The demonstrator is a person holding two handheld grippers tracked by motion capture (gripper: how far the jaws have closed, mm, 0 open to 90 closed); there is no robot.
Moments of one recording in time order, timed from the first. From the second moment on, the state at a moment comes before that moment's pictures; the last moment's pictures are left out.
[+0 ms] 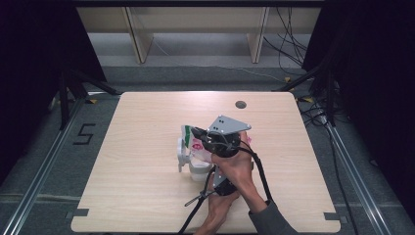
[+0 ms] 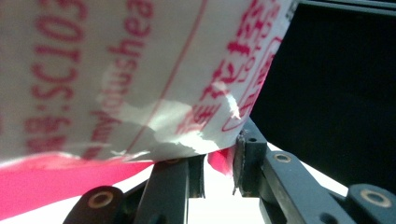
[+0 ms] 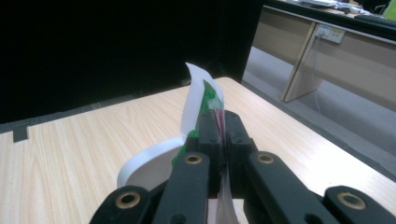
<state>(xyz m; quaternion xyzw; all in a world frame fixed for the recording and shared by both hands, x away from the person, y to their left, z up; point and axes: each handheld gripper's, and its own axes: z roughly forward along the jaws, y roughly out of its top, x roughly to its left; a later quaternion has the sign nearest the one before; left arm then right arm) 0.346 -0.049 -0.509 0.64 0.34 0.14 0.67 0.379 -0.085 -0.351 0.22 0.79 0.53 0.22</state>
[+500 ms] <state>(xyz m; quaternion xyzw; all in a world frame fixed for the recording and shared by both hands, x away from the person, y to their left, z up) 0.344 -0.054 -0.510 0.61 0.36 0.15 0.69 0.382 -0.085 -0.353 0.22 0.79 0.53 0.20</state>
